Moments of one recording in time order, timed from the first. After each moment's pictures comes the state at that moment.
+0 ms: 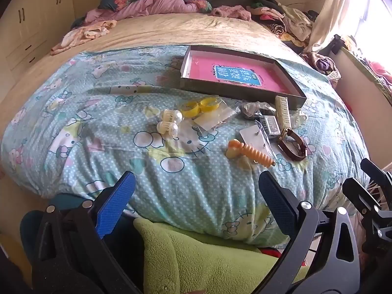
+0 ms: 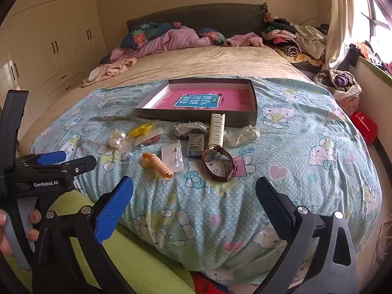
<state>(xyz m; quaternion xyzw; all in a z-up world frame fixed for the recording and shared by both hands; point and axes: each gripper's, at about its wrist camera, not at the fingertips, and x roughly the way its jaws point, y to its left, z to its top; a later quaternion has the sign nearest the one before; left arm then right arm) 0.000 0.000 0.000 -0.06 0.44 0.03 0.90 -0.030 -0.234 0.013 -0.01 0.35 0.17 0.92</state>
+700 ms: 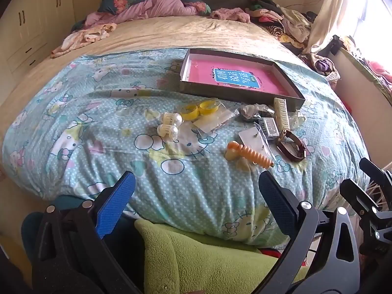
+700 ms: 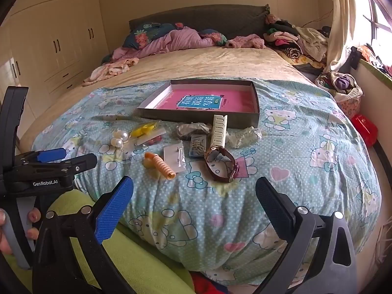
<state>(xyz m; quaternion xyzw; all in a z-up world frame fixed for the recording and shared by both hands) -0.001 0.000 0.001 -0.05 0.43 0.03 0.90 -0.032 -0.233 0.015 -0.01 0.35 0.17 0.92</state>
